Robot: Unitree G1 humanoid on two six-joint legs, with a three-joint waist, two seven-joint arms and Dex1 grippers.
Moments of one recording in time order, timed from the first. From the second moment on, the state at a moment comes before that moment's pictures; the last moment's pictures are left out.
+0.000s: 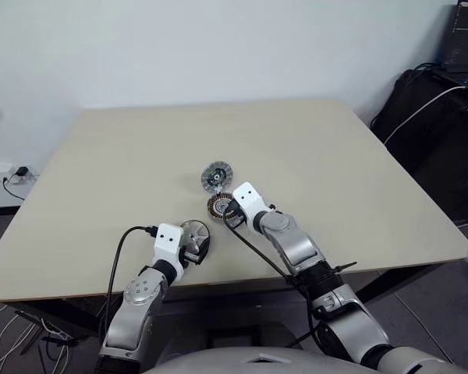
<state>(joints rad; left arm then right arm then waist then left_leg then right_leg) 0.20 0.14 -0.14 -0.13 -0.09 0.25 -0.31 -0.43 -0.07 0.31 0.30 -0.14 0.59 0.33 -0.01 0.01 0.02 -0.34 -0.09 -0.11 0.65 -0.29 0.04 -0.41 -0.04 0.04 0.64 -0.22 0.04</state>
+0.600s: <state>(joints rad) 0.20 0.14 -0.14 -0.13 -0.09 0.25 -0.30 -0.48 -0.03 0.33 0.40 -0.14 0.55 0.34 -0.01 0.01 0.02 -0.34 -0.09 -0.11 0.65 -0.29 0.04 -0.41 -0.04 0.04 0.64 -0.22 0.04</state>
